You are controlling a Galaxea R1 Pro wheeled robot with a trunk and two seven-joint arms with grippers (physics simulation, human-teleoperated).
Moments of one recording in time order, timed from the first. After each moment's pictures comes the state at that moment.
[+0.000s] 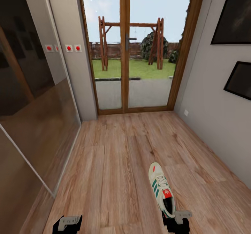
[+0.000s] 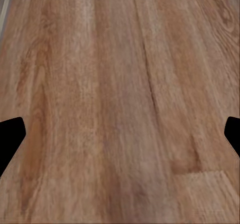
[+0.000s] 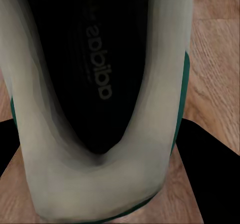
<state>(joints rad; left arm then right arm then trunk) -0.25 0.05 0.20 -0.39 -0.09 -0.46 -0.13 -0.42 -0.02 -0.02 -0.09 0.06 -0.58 -0.02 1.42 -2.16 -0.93</state>
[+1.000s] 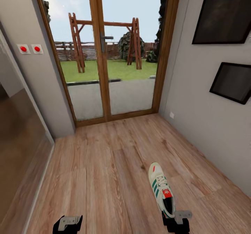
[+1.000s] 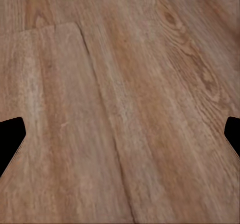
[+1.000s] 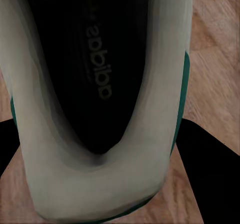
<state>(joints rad) -0.25 0.05 0.20 -0.39 -0.10 -0.46 -0.13 -0.42 -0.02 -0.02 -0.09 0.06 -0.58 -0.02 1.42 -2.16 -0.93</state>
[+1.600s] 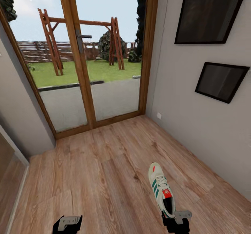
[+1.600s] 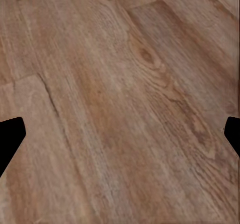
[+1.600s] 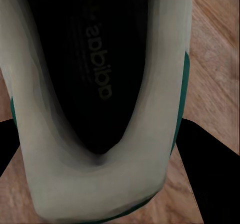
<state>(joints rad) -0.25 0.05 0.20 -0.39 -0.09 -0.46 -0.13 -0.42 -0.02 -0.02 -0.09 0.06 -0.58 -0.02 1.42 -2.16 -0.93</state>
